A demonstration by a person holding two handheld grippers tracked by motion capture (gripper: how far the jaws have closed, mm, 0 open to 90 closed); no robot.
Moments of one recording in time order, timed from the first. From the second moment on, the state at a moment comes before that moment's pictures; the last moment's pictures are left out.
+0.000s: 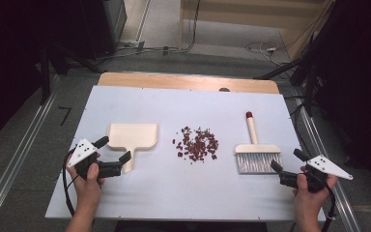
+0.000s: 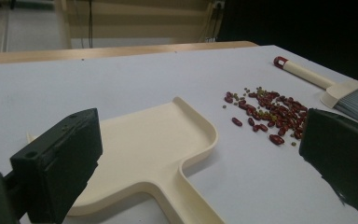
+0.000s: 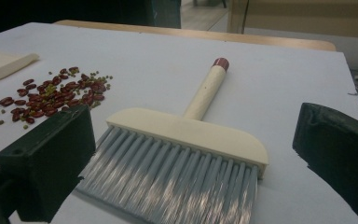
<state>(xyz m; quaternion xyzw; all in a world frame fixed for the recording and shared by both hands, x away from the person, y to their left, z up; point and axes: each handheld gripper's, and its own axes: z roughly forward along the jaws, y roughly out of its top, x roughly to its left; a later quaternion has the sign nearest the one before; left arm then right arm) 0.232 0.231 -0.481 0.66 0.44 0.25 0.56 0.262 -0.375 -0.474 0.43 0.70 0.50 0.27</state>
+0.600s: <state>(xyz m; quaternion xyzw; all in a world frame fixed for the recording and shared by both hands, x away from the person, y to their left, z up) 0.228 0.221 -0.476 0.67 0.41 0.24 0.58 0.269 -0.369 -0.461 0.44 0.70 0.51 0.25</state>
